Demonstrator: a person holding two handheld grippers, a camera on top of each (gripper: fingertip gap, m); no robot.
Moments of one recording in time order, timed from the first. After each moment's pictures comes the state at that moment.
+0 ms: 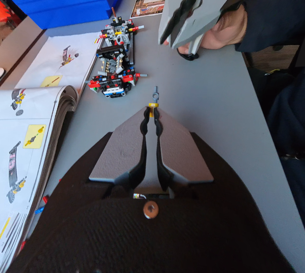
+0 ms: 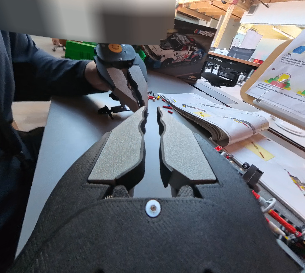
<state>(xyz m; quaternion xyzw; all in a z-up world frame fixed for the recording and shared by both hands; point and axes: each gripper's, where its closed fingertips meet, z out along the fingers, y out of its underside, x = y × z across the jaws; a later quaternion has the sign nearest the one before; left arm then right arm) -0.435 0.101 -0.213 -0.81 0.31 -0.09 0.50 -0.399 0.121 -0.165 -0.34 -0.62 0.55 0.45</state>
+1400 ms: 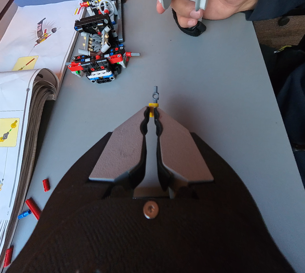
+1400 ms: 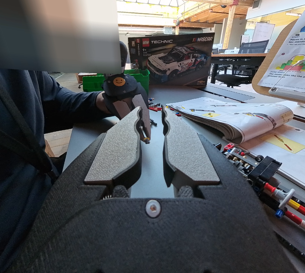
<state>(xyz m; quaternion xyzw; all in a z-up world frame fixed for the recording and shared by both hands) -0.432 0.102 -0.247 -0.83 0.32 -0.08 0.44 -0.394 0.134 -0.152 -0.37 -0.55 0.64 0.39</state>
